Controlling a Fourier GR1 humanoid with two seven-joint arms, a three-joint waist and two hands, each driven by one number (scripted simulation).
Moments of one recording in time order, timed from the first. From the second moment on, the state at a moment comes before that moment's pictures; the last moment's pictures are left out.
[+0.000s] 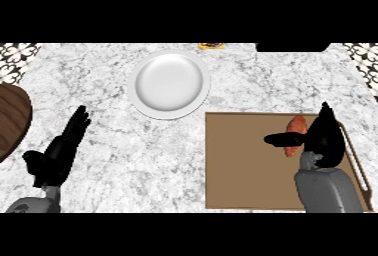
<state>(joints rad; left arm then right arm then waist) -0.05 0.34 -0.08 -1.36 0.17 0.07 -0.12 -0.25 -0.07 0.00 -1.57 0.96 -0.16 1.12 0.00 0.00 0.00</state>
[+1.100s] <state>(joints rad) -0.06 0.30 -0.03 -1.34 0.11 0.01 -0.13 -0.29 -0.07 -0.14 -1.31 0.94 -0.07 1.04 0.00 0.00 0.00</state>
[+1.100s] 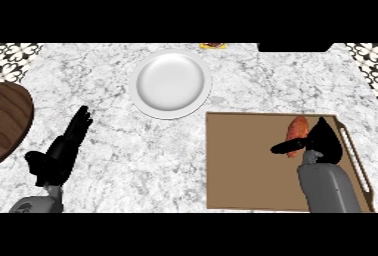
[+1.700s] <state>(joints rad) -0.07 0.27 0.01 -1.30 0.08 -0.01 -0.14 -0.27 -0.07 -0.11 -1.26 0.90 -0.14 0.93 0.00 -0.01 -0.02</state>
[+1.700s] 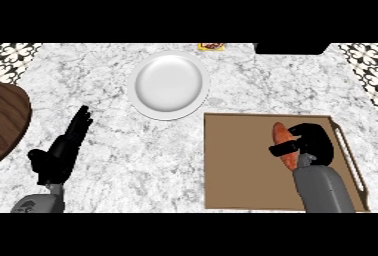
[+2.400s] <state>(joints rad) -0.06 0.27 0.01 -1.31 0.07 -0.01 -0.13 0.02 -0.02 0.59 -1.57 1.37 -0.32 1.19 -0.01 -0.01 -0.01</state>
